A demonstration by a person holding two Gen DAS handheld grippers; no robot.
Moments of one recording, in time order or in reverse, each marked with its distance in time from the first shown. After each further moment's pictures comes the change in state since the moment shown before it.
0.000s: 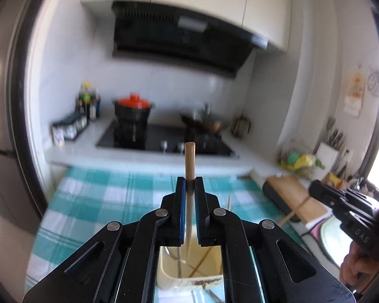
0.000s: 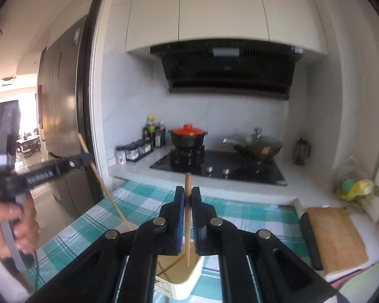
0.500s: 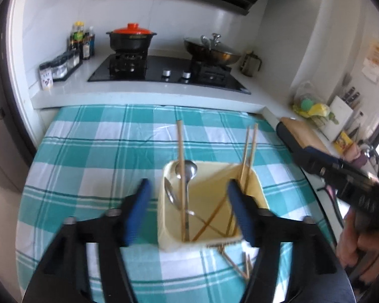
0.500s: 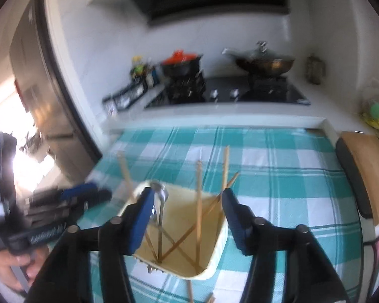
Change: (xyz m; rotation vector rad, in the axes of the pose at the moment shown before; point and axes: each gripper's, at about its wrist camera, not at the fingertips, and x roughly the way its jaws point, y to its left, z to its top) left arm 0.062 0.011 -0.057 0.006 0.324 0.012; right arm 0.090 -0.028 -0.052 0.214 0.285 0.026
